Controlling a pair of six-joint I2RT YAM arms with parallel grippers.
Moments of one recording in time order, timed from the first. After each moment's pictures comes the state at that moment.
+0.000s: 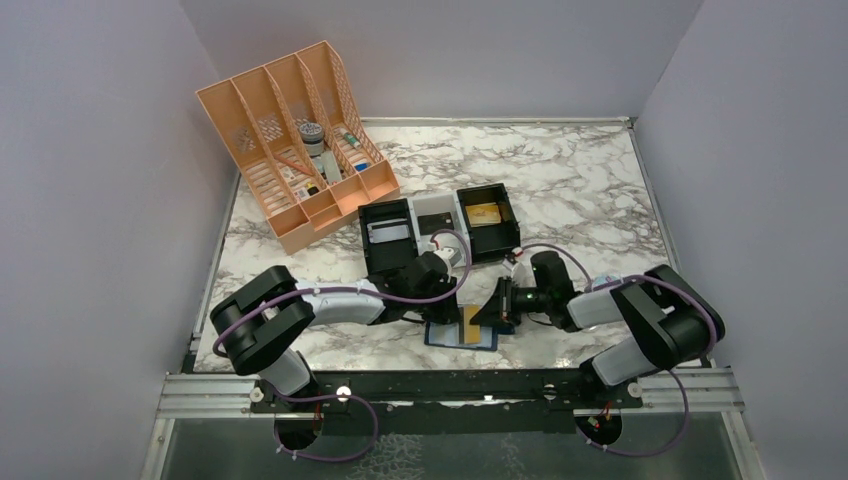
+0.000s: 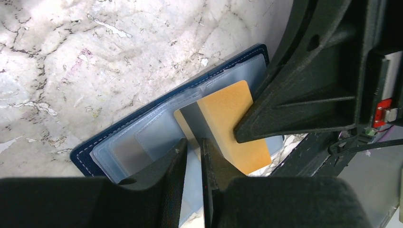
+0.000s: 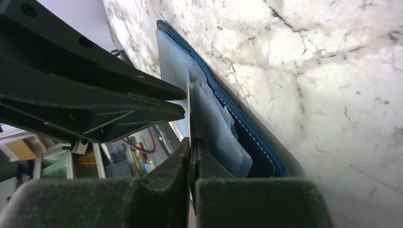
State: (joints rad) left arm -0.98 1.57 0.67 0.10 0.16 -0.70; right arm 0.45 1.54 0.24 0.57 -0.84 0.89
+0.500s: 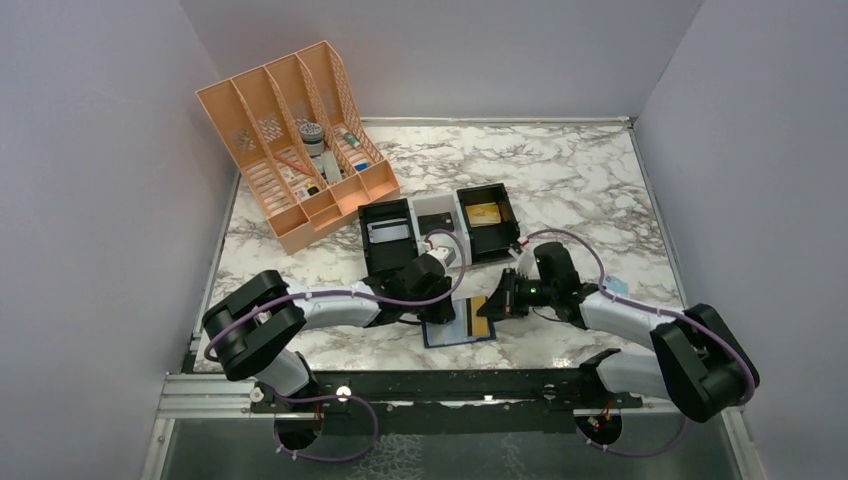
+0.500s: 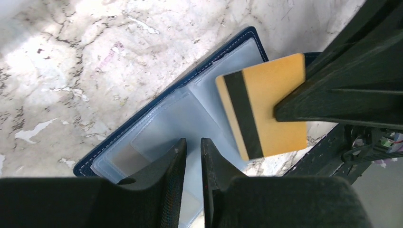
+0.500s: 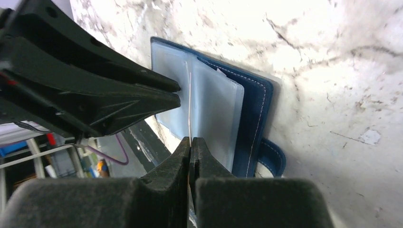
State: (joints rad) left arm -0.98 1.53 0.65 0.07 0.08 -0.70; right arm 0.45 1.27 0.32 0.16 -0.67 0.72
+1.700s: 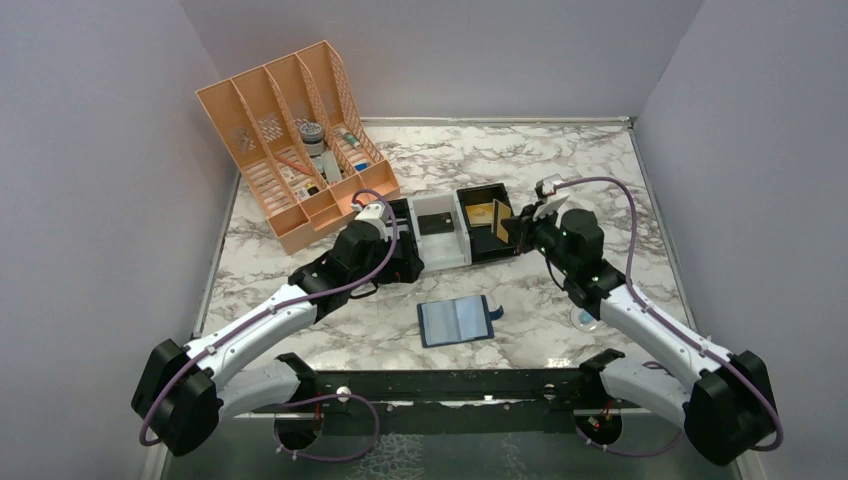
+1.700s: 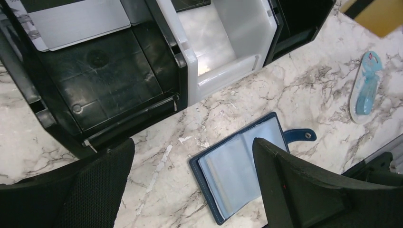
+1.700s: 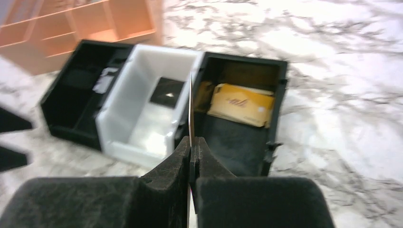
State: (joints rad) left arm -0.70 1.08 0.66 -0.19 -0.03 -0.58; right arm 0.45 0.98 0.54 0.24 -0.12 0.17
